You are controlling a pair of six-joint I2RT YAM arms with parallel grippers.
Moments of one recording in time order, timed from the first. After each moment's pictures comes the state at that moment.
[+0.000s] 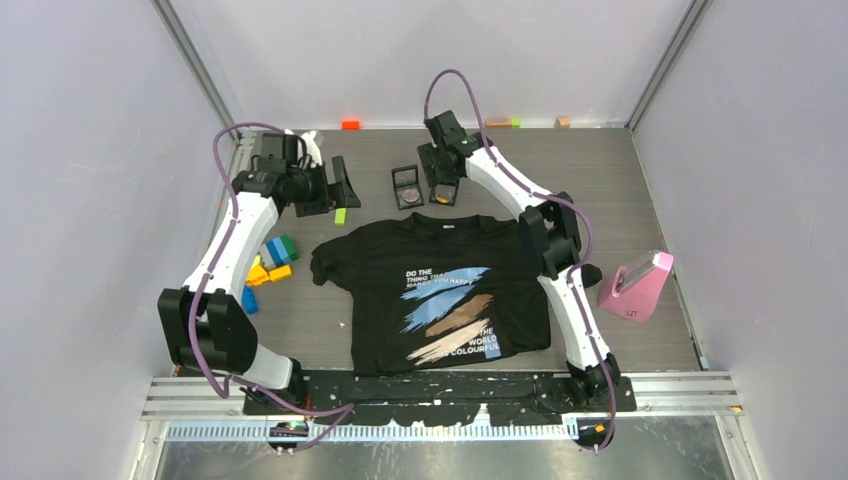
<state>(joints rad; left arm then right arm) -0.11 1.47 1.35 -0.72 0.33 -0.27 0.53 2.41 2.23 -0.71 0.21 0.12</state>
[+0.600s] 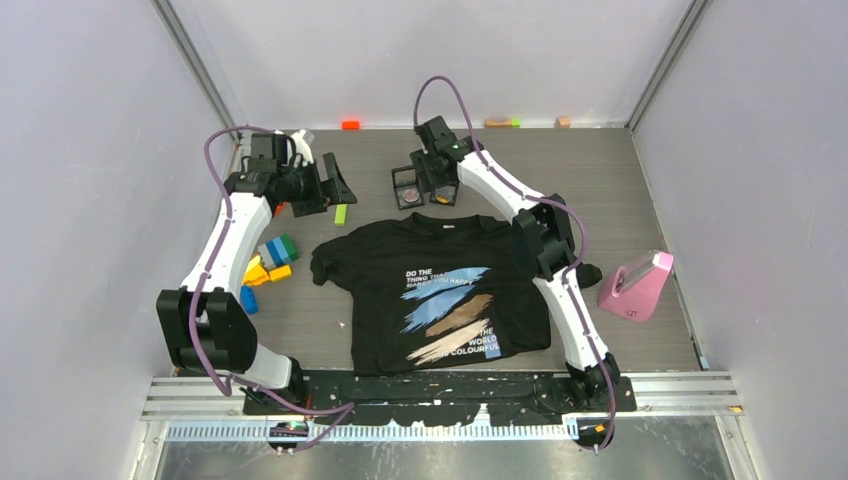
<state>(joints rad) -0.05 1.47 1.33 -0.70 0.42 -0.31 0.57 2.44 2.27 -0.73 0.20 0.10</state>
